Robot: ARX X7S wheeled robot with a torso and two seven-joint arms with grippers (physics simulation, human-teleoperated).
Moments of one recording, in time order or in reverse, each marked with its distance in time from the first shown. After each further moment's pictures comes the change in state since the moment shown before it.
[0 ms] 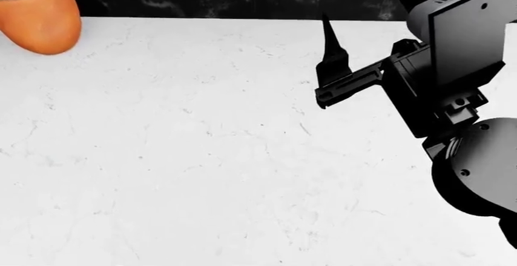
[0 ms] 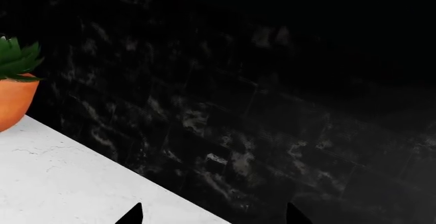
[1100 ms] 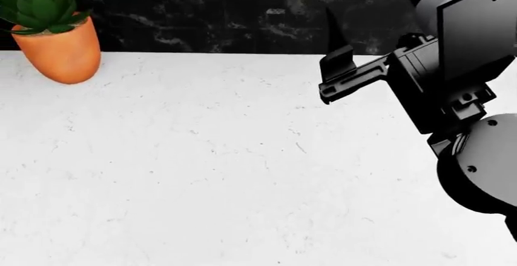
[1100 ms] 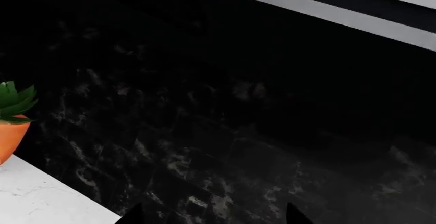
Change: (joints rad) left arm 0.000 0.029 0.167 -0.401 -0.235 -0.158 0.213; right arm 0.013 0.006 0.013 -0.001 0.004 0.010 -0.004
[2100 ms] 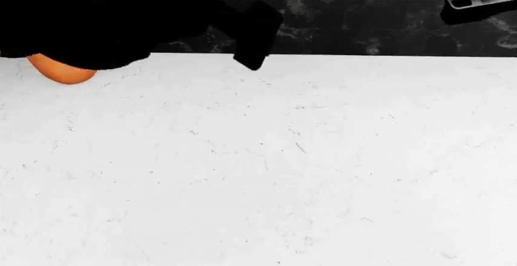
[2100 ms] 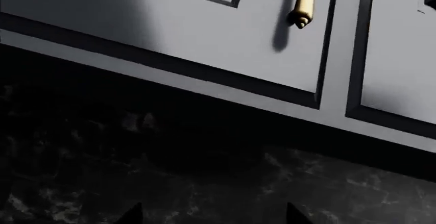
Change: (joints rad) left arm 0.339 -0.522 0.296 0.877 -0.758 0.343 -0.759; right arm 0.097 0.218 0.166 0.029 0.155 -0.007 0.089
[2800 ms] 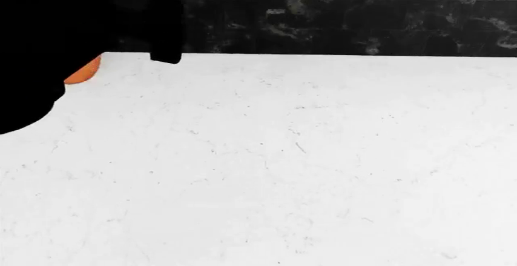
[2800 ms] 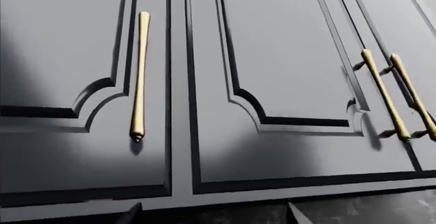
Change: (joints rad) left arm 0.072 -0.306 -0.061 0.314 -0.235 0.170 -0.587; right arm -0.049 0.334 0.190 -0.124 0.139 -0.288 0.238
